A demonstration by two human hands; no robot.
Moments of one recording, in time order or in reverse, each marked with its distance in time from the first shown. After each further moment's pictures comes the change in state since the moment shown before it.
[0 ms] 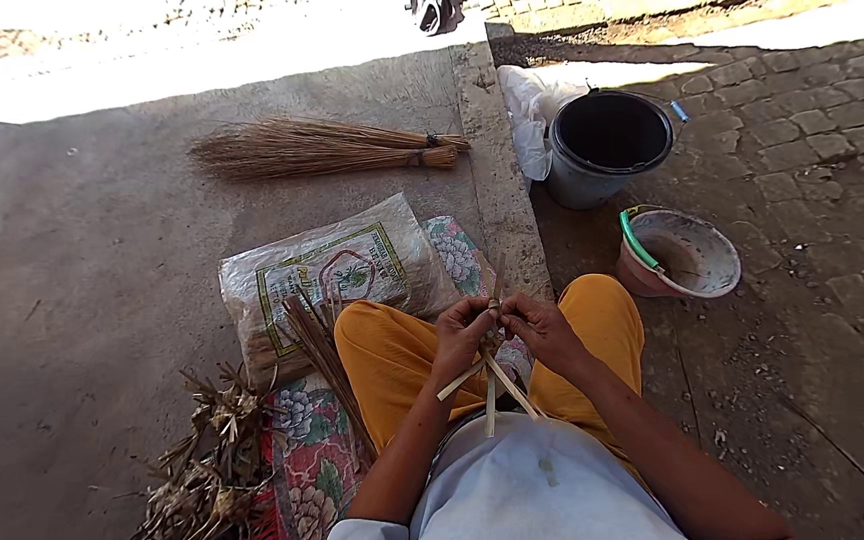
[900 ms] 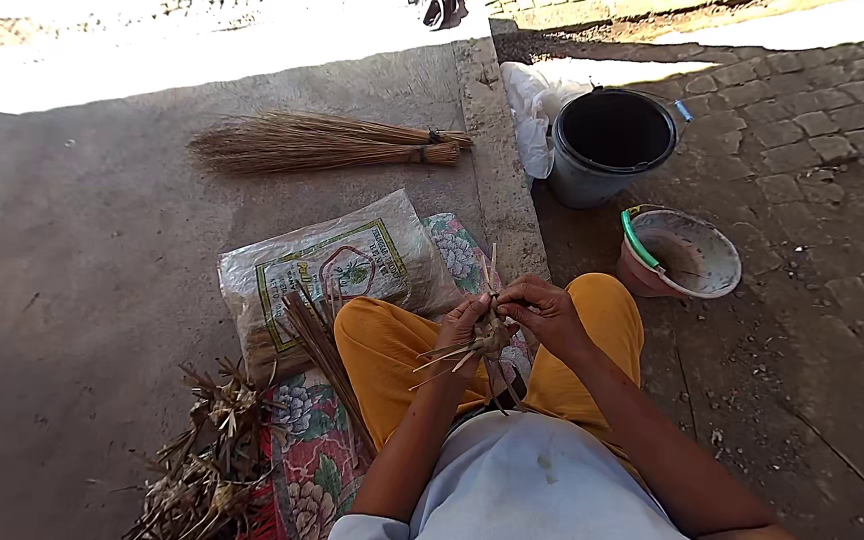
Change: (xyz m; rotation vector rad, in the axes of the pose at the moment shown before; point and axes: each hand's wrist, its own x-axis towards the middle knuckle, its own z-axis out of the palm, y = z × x) left_hand 0.001 0.005 0.005 -0.505 0.063 -0.339; right_hand 0.013 -0.001 -0.003 0.150 0.143 -0.106
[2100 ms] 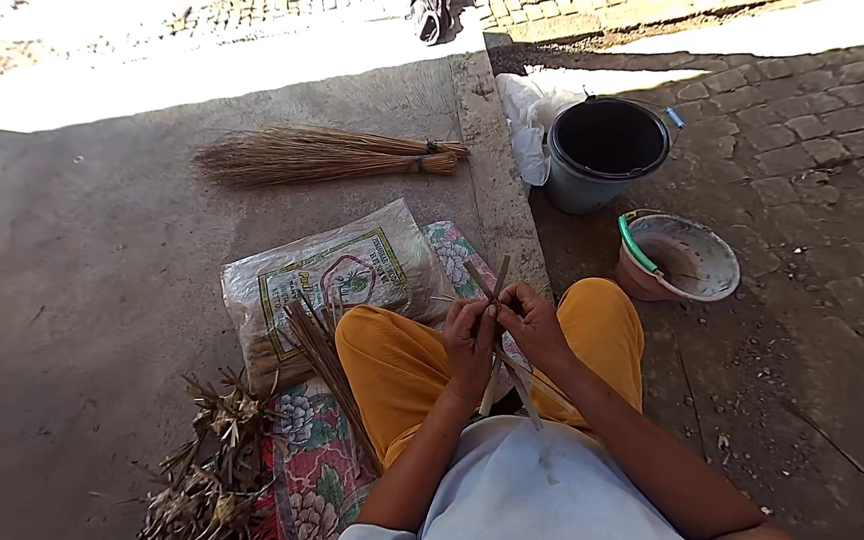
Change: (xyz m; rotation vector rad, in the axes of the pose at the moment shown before) left_hand 0.012 -0.032 -0.008 0.780 0.031 1.070; right_hand 0.002 -0.016 0.025 -0.038 0.116 0.255
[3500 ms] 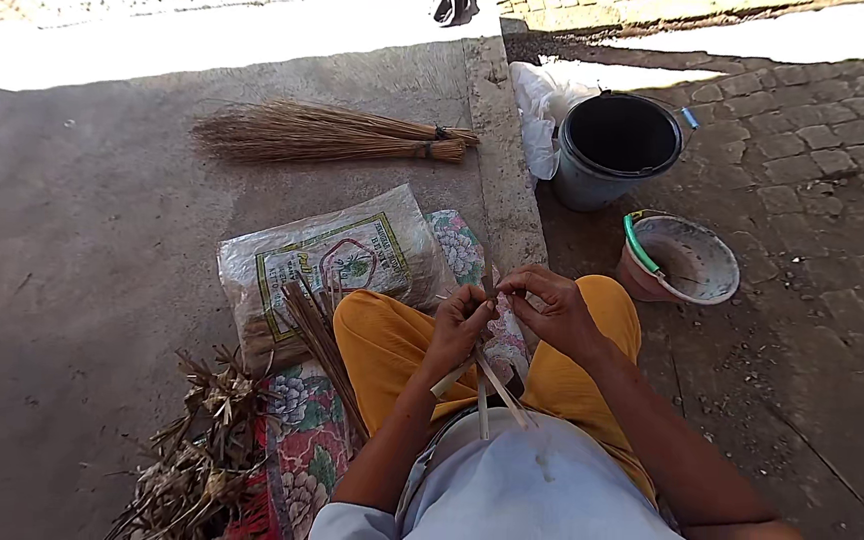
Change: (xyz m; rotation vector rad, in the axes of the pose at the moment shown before) left_hand 0.031 0.030 -0.033 -0.215 -0.376 -0.623; right_hand 0.015 -0.012 -0.032 -0.278 -0.125 -0.509
